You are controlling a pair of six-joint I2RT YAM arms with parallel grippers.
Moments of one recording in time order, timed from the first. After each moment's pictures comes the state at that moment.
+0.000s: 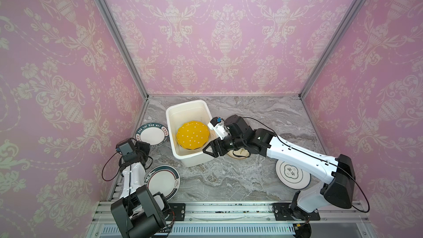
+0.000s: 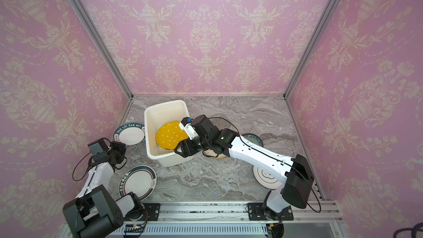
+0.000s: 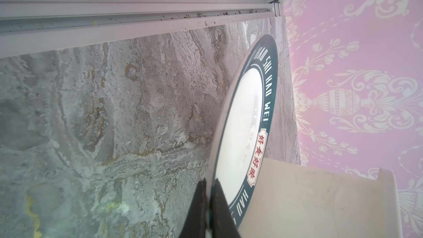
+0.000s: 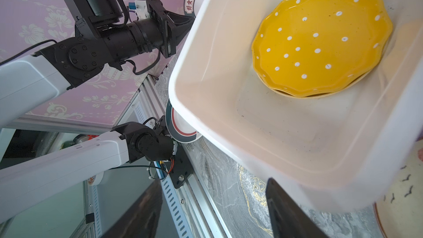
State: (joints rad) left arm 0.59 1.11 0.52 -0.13 0.30 -0.94; right arm 0.92 1.52 1.36 -0.51 -0.34 0.48
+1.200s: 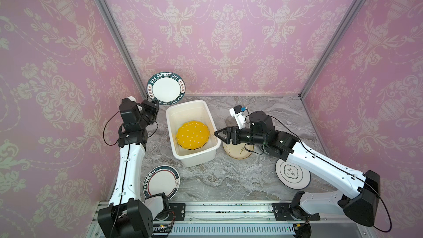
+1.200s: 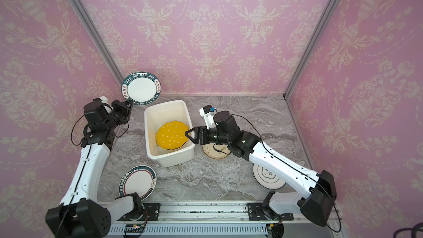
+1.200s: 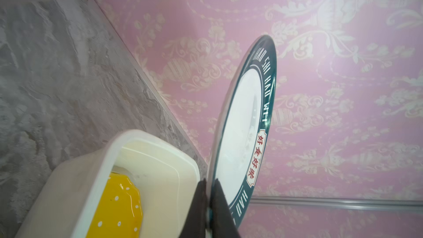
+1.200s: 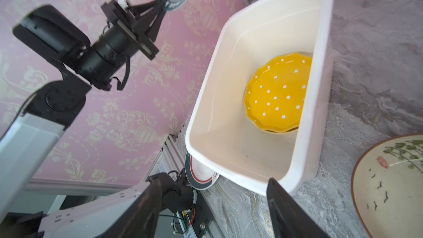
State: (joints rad) left arm 0.22 1.14 1.05 -0.14 0.43 -1.12; right arm 0.76 1.27 1.18 -0.25 -0.30 0.71
